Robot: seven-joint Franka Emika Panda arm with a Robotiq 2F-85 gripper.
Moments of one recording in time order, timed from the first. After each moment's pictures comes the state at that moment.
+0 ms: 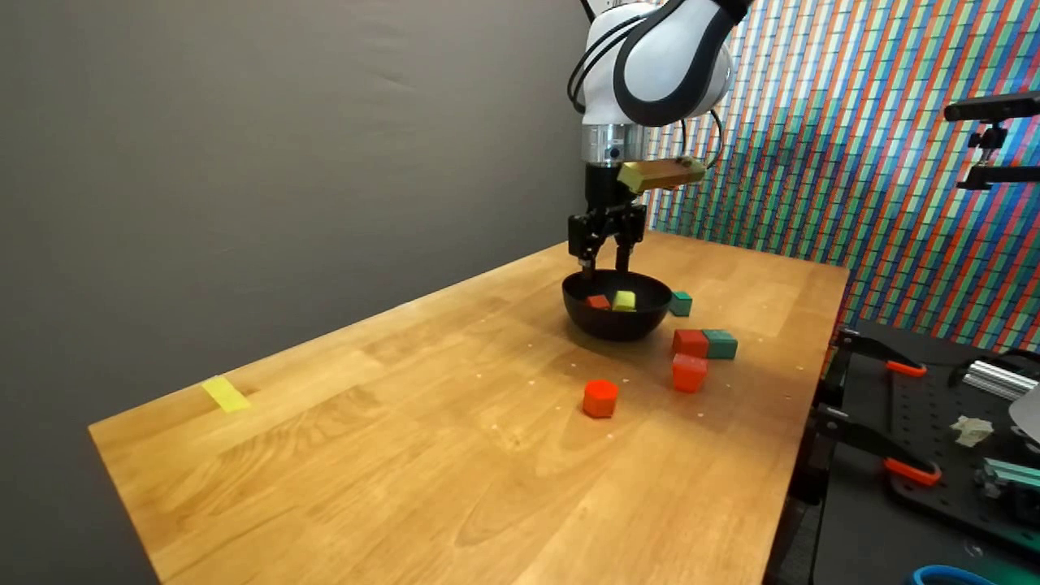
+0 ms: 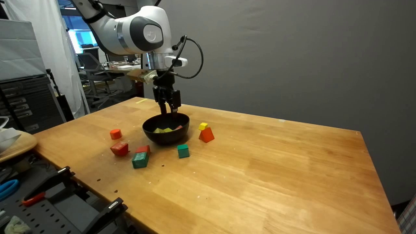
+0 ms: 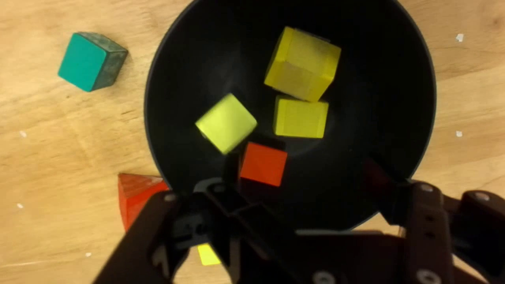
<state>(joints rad) 0.12 0.35 -0.02 -2.22 -0.04 2.53 0.34</state>
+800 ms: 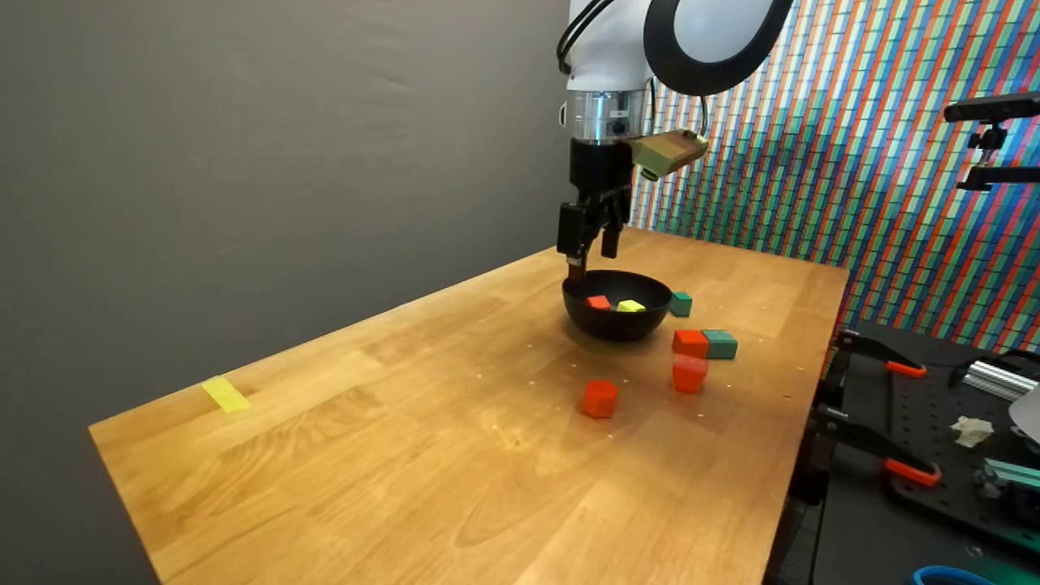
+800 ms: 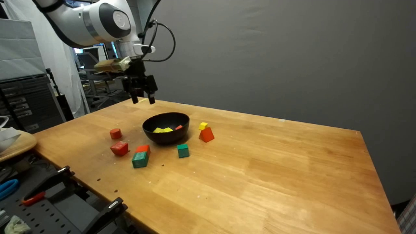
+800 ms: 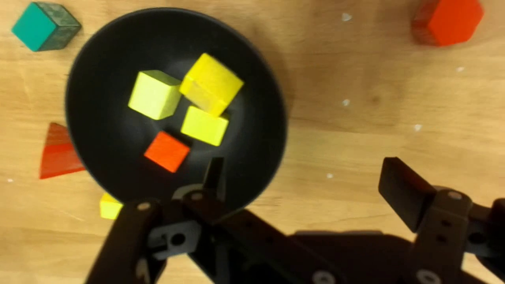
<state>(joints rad) 0.25 0.21 0.05 -2.30 -0.19 2.52 0.35</state>
